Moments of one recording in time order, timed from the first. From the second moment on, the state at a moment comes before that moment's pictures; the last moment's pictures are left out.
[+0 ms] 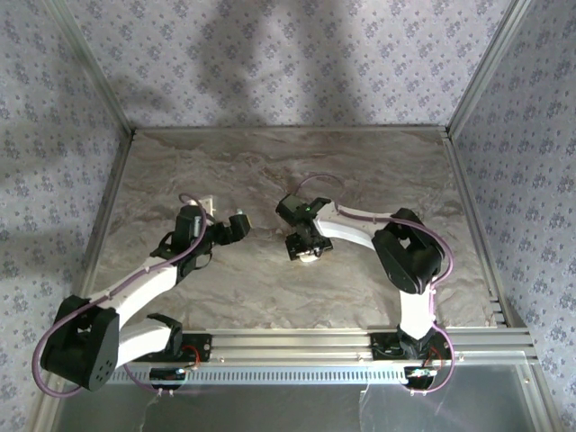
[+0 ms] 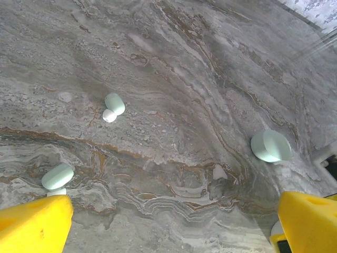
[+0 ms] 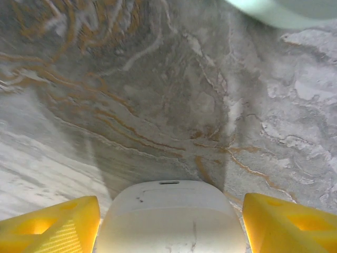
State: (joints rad) left arm -0.39 1.13 0.47 0.08 0.13 -0.59; right arm 0.81 1.90 1.28 -0.81 0.10 0.51
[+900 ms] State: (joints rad) left arm -0.39 1.12 0.46 0.08 0.13 -0.60; right arm 0.27 1.82 1.21 -0.81 0.13 0.36
